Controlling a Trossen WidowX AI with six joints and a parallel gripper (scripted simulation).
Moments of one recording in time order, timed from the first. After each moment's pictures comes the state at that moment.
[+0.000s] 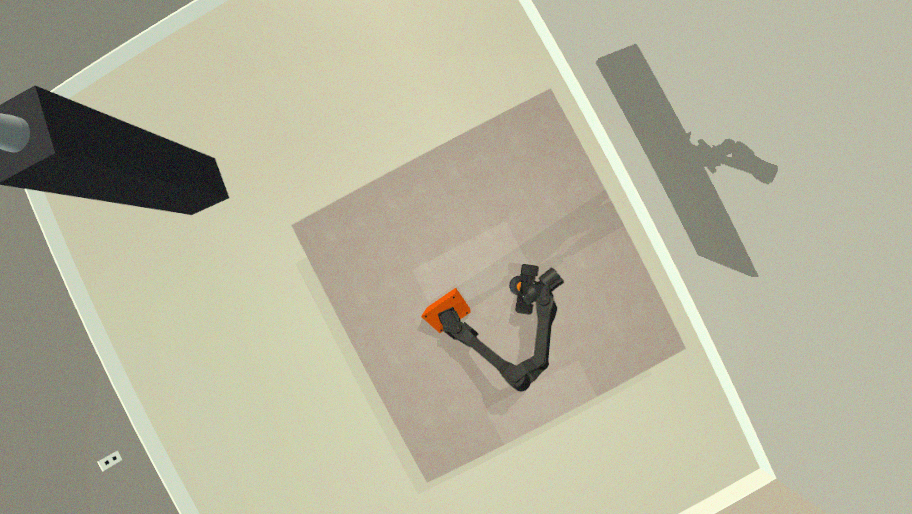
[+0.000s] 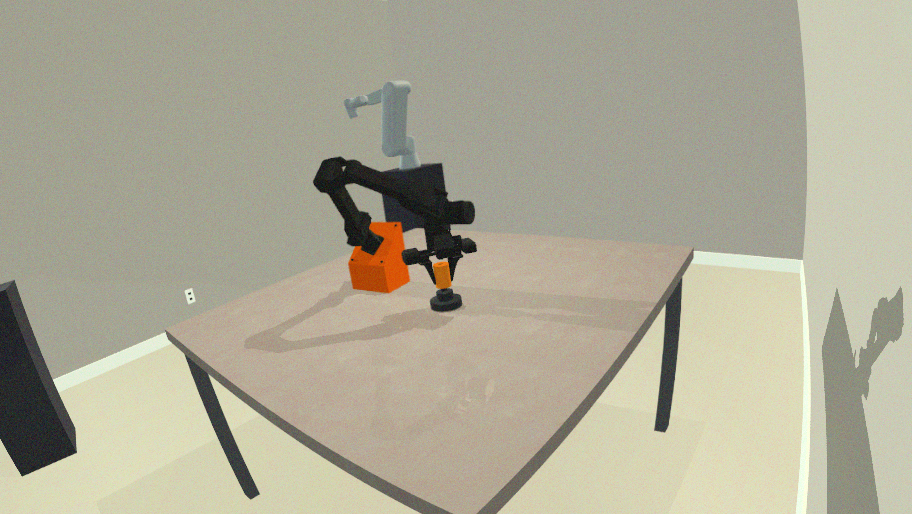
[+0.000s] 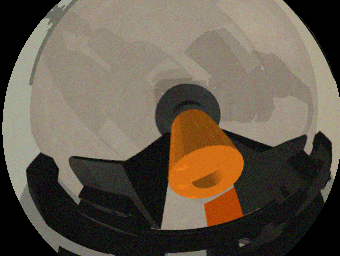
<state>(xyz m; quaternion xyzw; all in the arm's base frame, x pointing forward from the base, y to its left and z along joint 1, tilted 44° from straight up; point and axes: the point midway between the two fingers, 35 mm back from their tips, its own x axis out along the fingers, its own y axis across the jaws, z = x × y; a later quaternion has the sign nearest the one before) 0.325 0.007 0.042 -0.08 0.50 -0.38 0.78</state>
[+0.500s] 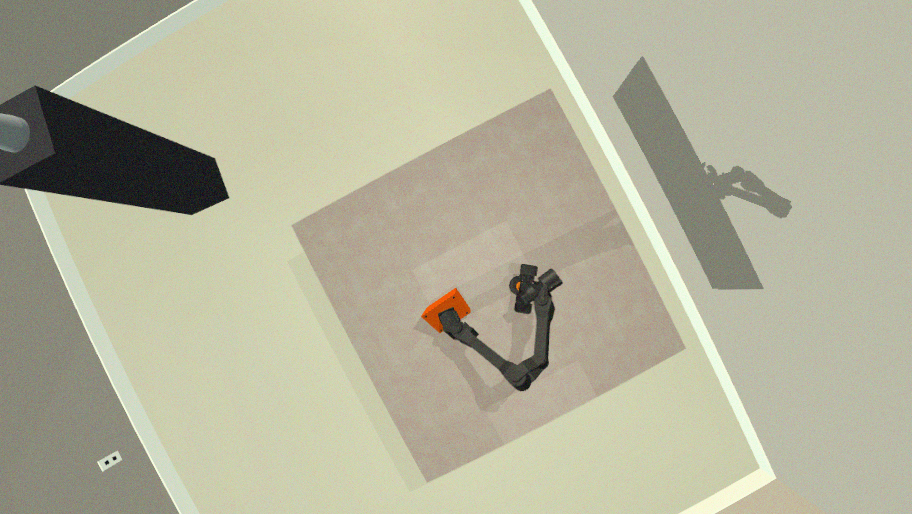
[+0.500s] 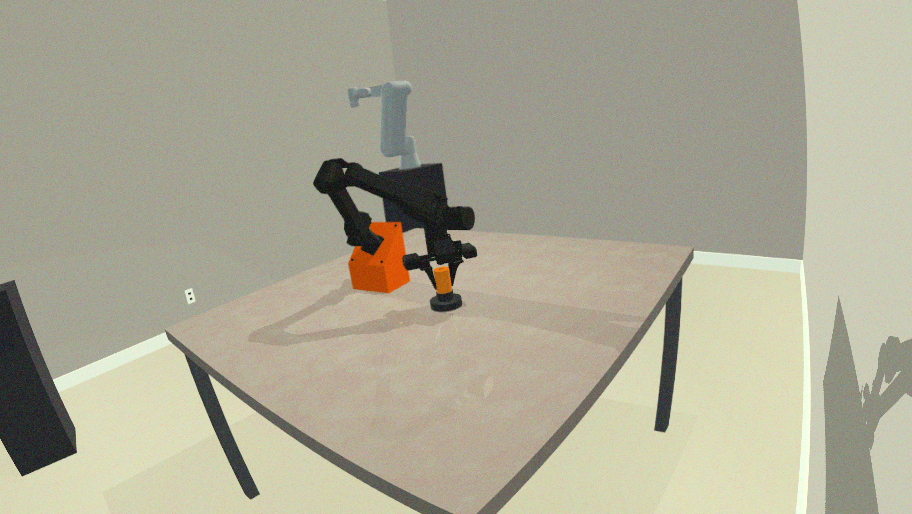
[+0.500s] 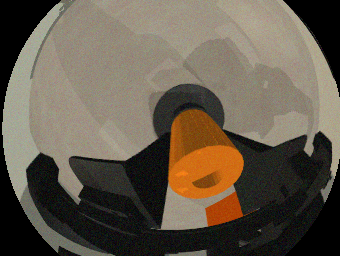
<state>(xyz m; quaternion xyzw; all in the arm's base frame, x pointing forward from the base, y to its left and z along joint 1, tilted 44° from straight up) 0.327 -0.003 0.032 -0.07 0.50 -0.38 0.78</state>
